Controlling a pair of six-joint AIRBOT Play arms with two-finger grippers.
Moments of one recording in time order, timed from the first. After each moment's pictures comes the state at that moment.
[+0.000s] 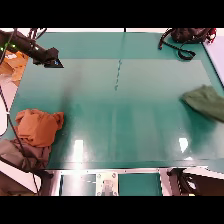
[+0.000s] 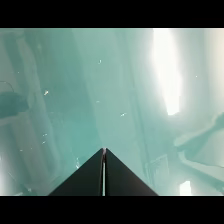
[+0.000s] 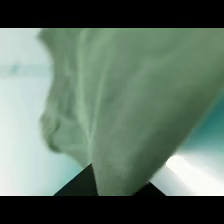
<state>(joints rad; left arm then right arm) 0.06 -1.77 2.04 1.04 -1.57 -1.39 -1.26 -1.36 1.09 -0.86 1.16 1.36</state>
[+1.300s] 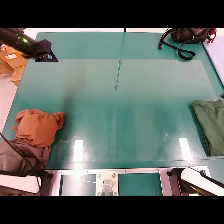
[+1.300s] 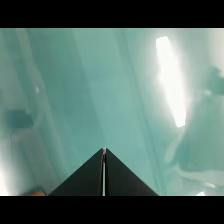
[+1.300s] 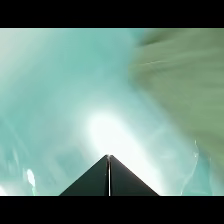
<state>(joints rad) 0.05 -1.57 1.94 1.05 -1.59 -1.39 -0.66 -1.17 1.27 -1.21 1.35 1.61</state>
